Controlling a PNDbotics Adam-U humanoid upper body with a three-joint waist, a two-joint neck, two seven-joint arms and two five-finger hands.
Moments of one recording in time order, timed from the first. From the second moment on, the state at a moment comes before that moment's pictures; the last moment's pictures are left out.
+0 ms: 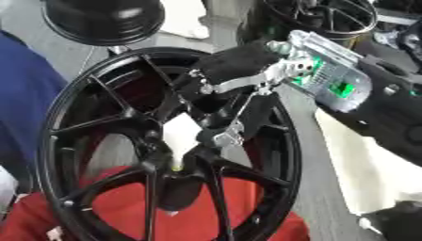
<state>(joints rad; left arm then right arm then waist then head) -0.14 0.31 -0.03 -1.98 0.39 -0.03 0.32 -0.92 -1.00 0.61 -1.71 0.13 -0.59 0.59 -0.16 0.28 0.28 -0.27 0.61</state>
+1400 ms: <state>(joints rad) -0.14 0.31 -0.03 -1.98 0.40 -0.03 0.32 -0.93 -0.95 0.62 -1.68 0.15 -0.59 0.59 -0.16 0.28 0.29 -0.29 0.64</state>
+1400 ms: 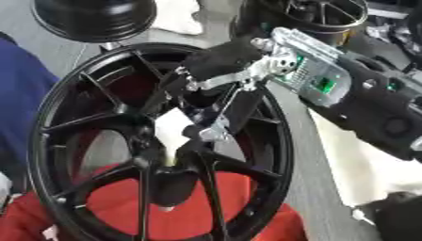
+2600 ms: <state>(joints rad) -0.15 0.30 -0.03 -1.98 0.40 -0.02 0.32 -0.91 -0.95 0.62 -1.68 0.19 -0.59 0.59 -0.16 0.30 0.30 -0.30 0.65</state>
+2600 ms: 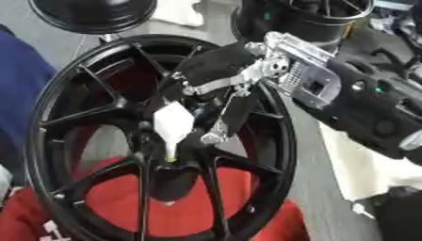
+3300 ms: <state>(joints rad) -0.15 0.30 -0.03 -1.98 0.40 -0.02 0.32 -0.91 -0.95 0.63 -1.68 0.14 -0.59 0.59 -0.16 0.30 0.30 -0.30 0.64</state>
